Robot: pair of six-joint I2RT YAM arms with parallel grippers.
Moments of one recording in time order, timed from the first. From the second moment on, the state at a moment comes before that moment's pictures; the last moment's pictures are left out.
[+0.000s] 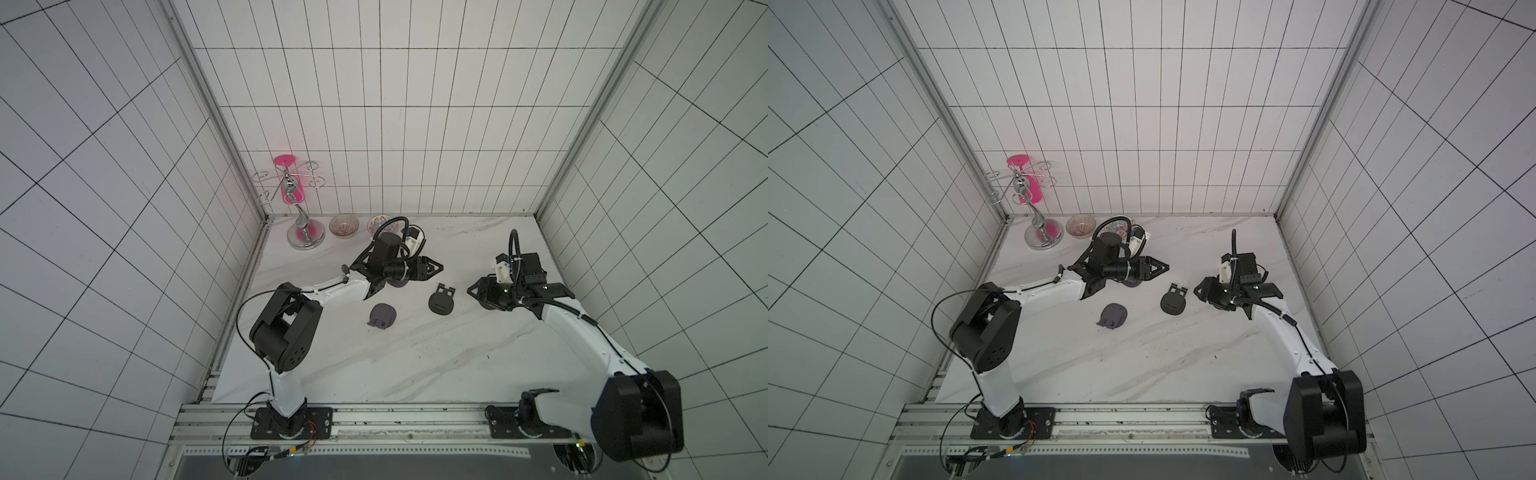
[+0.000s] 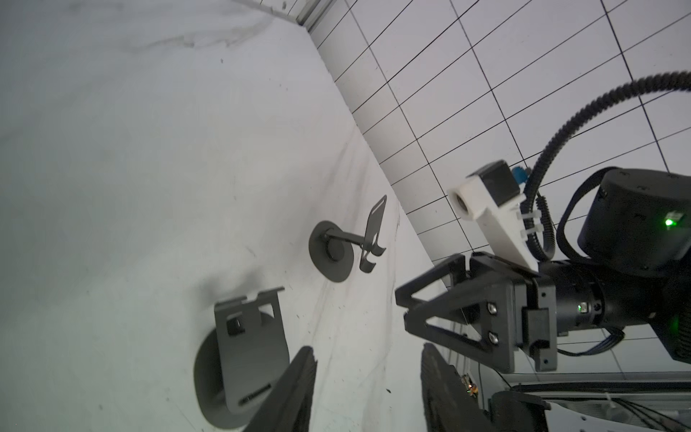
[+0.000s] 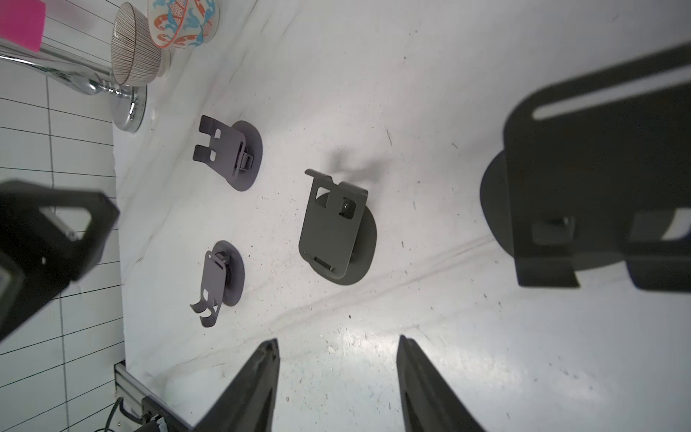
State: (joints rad) left arm -0.65 1.80 1.14 0.22 0.62 -0.70; right arm 0.16 1.29 0.90 -0.56 -0.39 0.43
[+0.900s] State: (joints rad) left arm -0.73 1.79 0.65 0.84 0.49 -1.35; right arm 0.29 1.78 1.17 -0.49 -0.28 0.30
